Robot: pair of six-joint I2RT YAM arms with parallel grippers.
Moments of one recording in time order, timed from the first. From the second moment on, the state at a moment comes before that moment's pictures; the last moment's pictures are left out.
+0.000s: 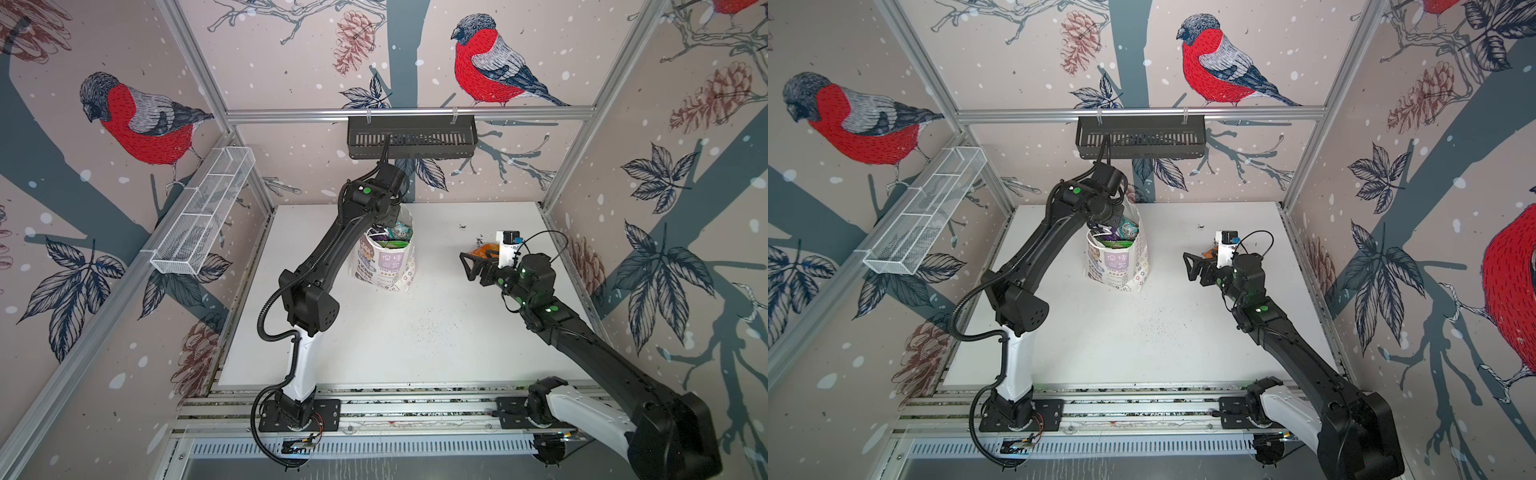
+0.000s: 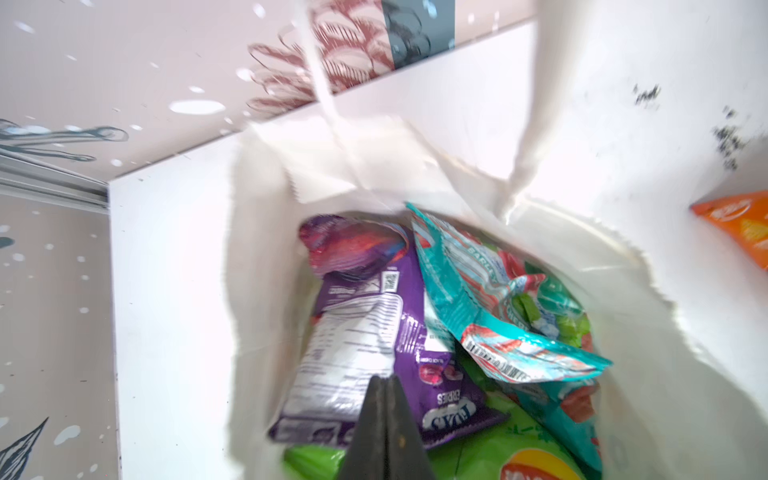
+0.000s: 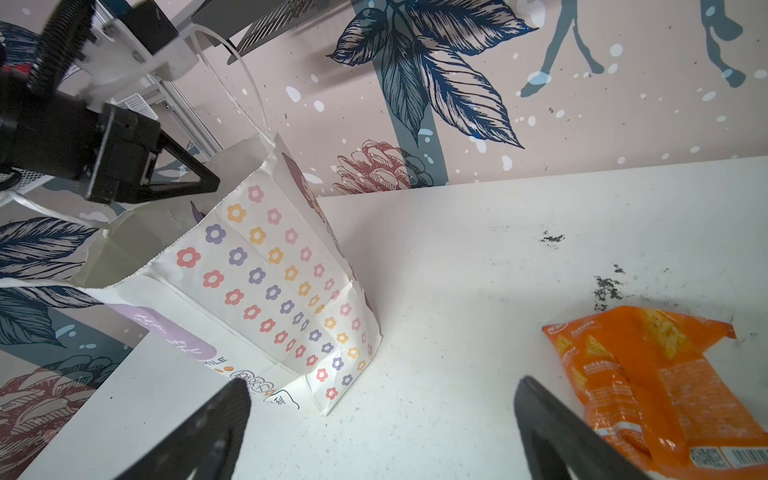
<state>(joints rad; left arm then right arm) -0.53 2.09 2.37 -1.22 -0.30 -0.13 0.33 1.02 0.61 0.19 -0.23 0.32</state>
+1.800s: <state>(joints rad) -0.48 1.96 2.24 -1.33 -0.34 -0.33 0.32 0.97 0.72 -0.09 -0.17 0.35</state>
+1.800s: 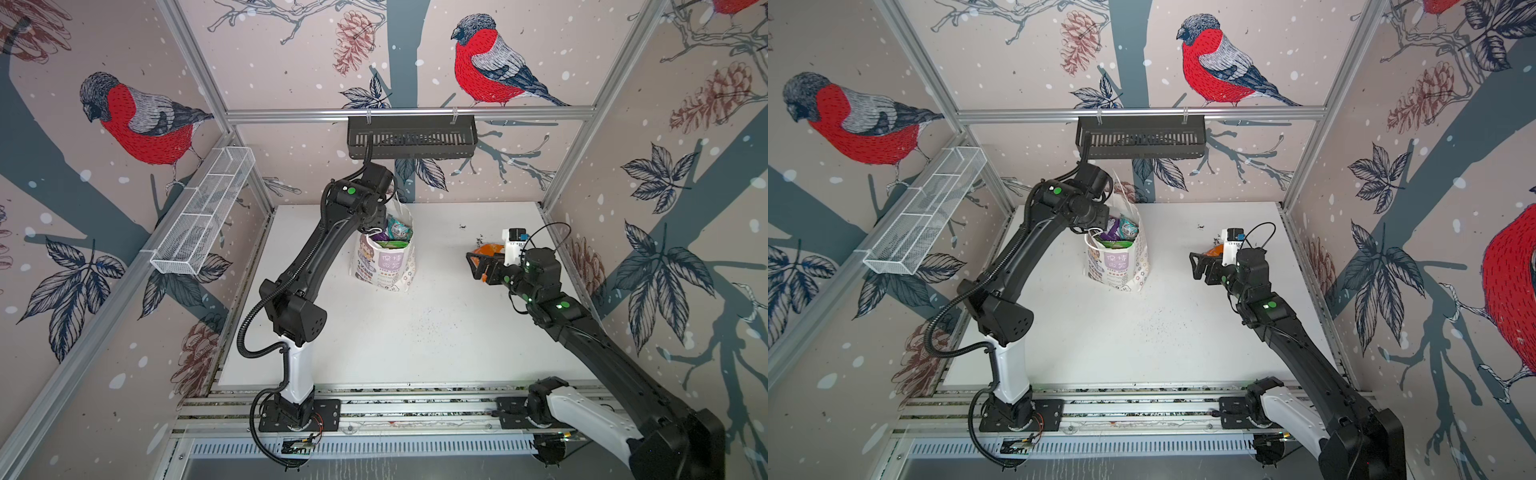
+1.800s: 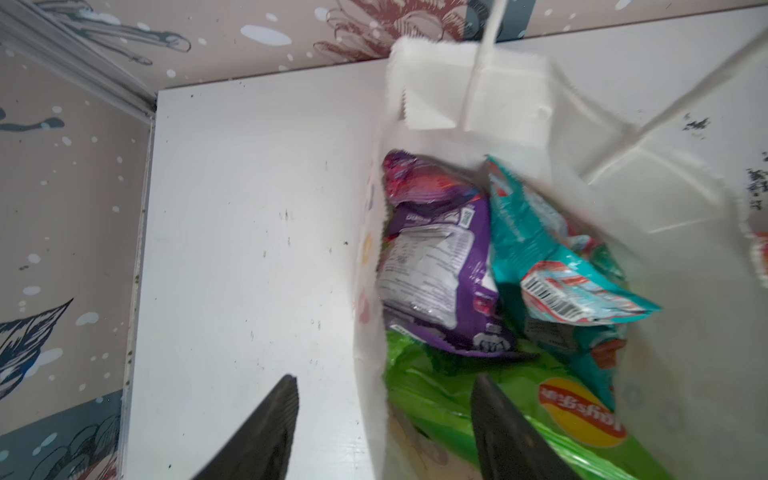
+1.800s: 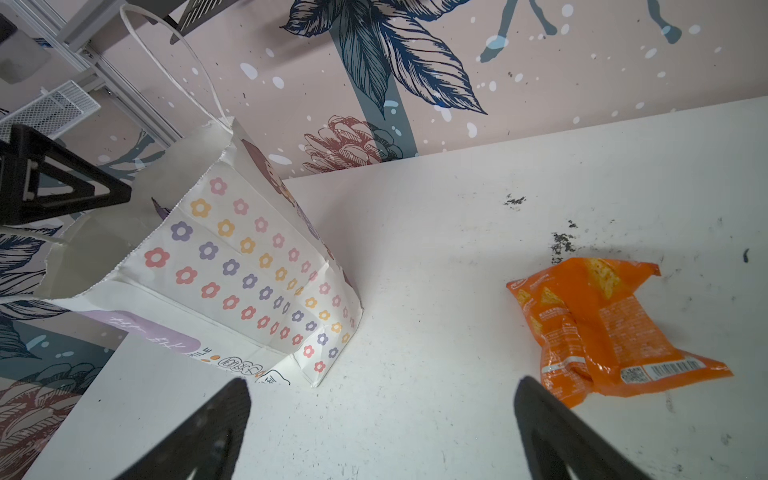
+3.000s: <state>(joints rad) -0.40 2.01 2.12 -1.32 -0.26 -0.34 0.32 0.90 0.70 -0.19 -0.08 0.31</state>
